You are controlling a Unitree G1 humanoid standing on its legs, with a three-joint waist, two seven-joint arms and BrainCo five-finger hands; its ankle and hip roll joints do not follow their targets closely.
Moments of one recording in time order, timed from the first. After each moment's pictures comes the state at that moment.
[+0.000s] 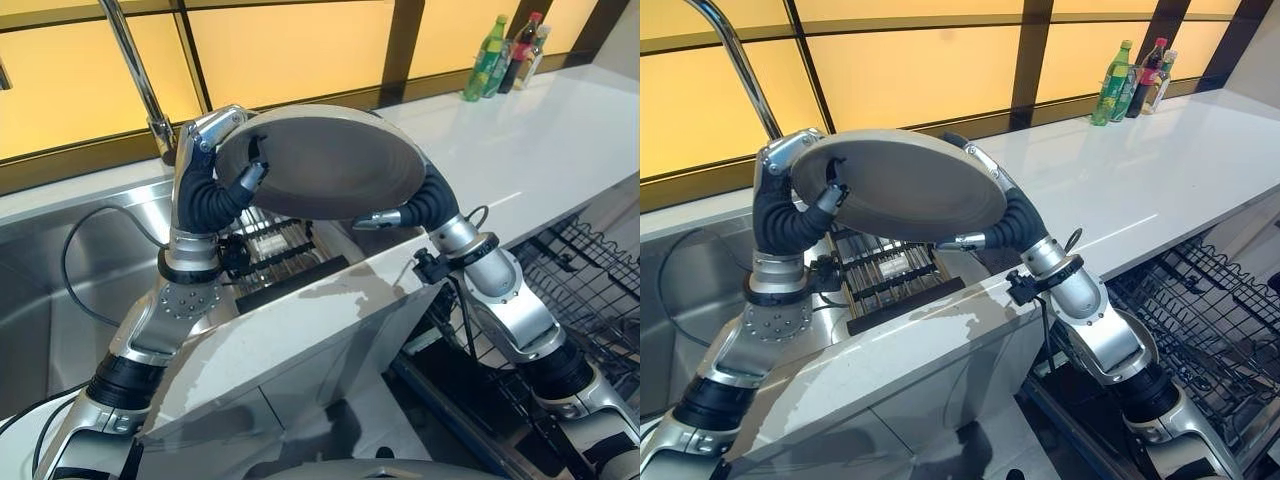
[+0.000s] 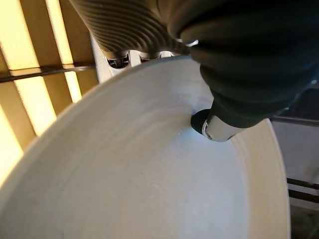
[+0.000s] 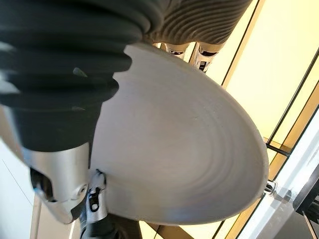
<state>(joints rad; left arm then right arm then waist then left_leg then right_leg) -0.34 0.64 -0.18 -0.23 0.34 -0.55 0.54 -0.43 -0.56 0.37 -0.31 0.36 -0.15 0.00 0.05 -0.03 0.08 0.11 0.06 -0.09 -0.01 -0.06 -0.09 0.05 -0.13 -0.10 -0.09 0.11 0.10</state>
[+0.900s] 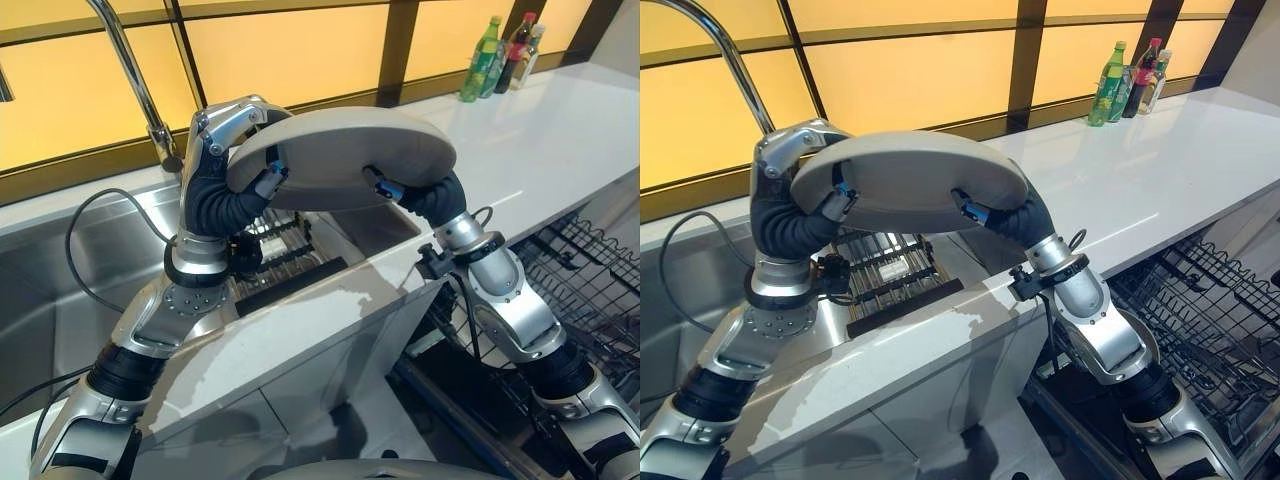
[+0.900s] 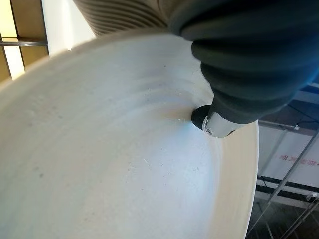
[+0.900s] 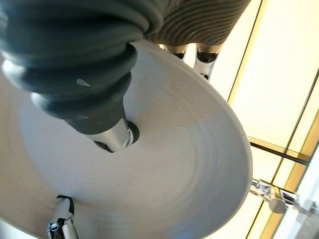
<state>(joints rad) -0.39 0.63 -0.24 -0.26 0.32 -0.60 0.55 -0.43 -0.56 0.36 -0.31 0.41 -0.18 -0.04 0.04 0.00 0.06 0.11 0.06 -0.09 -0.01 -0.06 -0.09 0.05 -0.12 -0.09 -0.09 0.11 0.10</state>
